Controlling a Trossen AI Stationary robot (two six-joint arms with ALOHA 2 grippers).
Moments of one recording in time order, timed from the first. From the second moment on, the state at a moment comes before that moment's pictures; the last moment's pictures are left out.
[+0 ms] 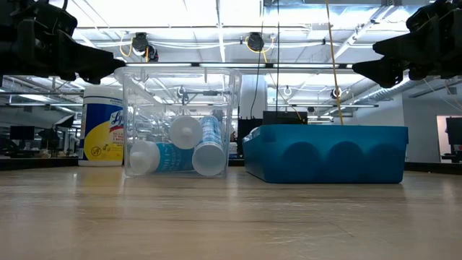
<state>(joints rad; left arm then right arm) 0.11 0.23 0.01 0.26 0.08 0.15 0.15 0.02 0.01 0.08 0.26 -0.01</state>
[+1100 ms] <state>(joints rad) 0.11 0.23 0.01 0.26 0.08 0.15 0.15 0.02 0.01 0.08 0.26 -0.01</state>
